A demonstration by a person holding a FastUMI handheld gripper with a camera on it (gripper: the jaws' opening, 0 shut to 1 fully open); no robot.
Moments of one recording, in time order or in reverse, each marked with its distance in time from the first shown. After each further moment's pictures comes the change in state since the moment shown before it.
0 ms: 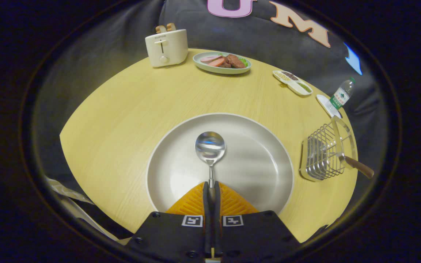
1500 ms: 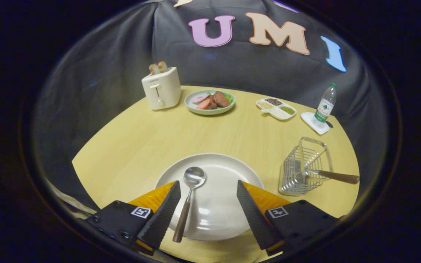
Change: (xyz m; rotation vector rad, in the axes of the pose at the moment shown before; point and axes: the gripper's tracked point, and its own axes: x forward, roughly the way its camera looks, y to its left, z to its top) arm -0.038 -0.022 0.048 0.113 -0.274 0.041
